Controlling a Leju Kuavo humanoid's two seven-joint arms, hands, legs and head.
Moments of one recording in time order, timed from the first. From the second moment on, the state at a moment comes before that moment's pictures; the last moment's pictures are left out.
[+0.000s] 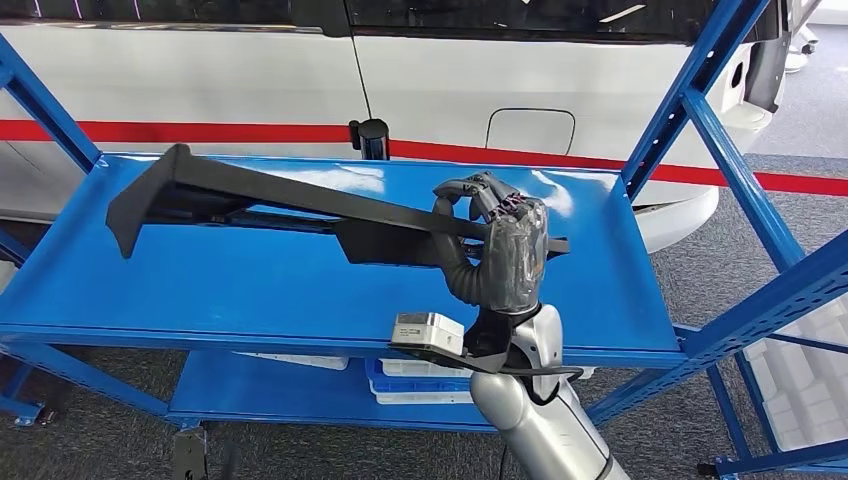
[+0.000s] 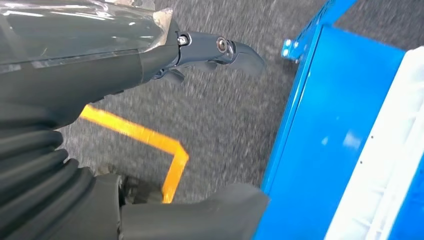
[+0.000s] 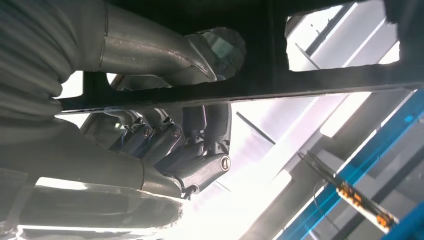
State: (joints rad) left arm -0.20 -0.10 0.39 -0.18 -0.10 0.30 -0.58; right arm -0.40 0.09 0.60 -1.49 0.98 -0.66 -0.22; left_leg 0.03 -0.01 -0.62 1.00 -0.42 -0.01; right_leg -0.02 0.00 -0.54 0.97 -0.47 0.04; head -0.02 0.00
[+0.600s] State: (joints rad) left arm -0.18 -0.09 0.38 -0.18 -0.04 0.18 -0.48; right arm -0.37 0.05 0.60 -1.57 0.57 -0.42 -0.24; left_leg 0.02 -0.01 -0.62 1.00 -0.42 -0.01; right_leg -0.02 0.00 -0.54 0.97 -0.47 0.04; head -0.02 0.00
